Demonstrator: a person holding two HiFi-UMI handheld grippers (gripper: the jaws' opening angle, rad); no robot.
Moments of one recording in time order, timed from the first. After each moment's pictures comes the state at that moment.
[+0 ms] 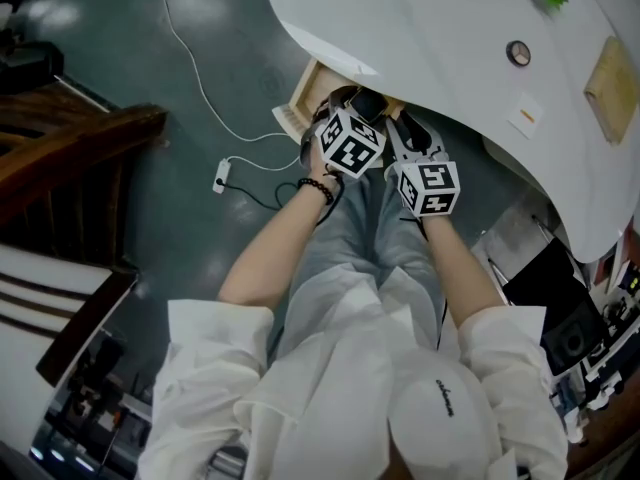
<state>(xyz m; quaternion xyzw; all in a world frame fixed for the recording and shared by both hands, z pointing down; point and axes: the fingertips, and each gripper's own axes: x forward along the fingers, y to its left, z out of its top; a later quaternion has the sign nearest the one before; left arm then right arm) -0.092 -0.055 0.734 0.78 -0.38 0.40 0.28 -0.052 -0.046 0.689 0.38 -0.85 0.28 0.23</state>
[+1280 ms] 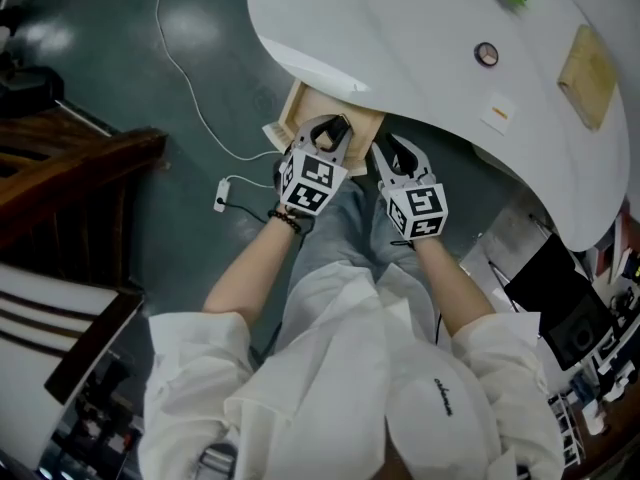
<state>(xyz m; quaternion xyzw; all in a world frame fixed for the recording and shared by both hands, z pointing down) -0.111 -0.039 0.659 0.83 -0.41 0.32 0.22 -0.043 -0.023 0.637 0.38 -0.86 0.27 0.20</state>
